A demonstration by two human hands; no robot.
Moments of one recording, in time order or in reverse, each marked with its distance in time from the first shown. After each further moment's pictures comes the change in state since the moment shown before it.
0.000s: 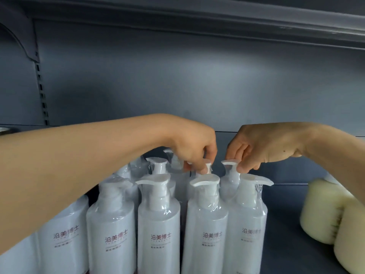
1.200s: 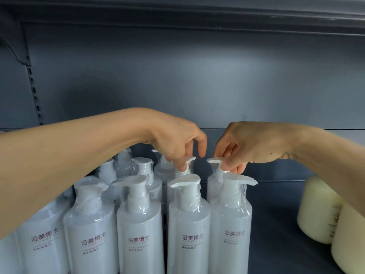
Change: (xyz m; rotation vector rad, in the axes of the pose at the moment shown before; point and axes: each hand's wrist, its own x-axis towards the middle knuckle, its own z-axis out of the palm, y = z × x) left_hand 0.000 0.004 -0.005 -0.120 -0.060 -0.134; right_hand 0.004 0.012 0.008 0.099 0.057 -0.096
